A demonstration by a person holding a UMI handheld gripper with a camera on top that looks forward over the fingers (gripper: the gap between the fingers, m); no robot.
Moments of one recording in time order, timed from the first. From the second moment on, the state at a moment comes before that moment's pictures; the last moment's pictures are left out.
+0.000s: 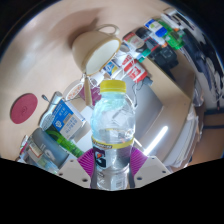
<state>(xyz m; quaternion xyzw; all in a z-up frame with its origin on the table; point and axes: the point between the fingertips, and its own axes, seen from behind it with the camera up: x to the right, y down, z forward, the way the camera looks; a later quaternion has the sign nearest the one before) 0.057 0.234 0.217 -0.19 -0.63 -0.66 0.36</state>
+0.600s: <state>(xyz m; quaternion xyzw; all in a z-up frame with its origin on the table) 0.037 0.237 0.249 -0.24 -0.61 -0.64 0.42</state>
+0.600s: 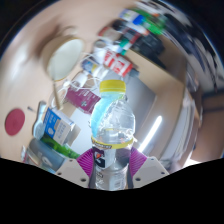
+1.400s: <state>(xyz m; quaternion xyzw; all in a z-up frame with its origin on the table) 0.127 0.251 0.088 -0.76 -0.11 0.07 0.64</state>
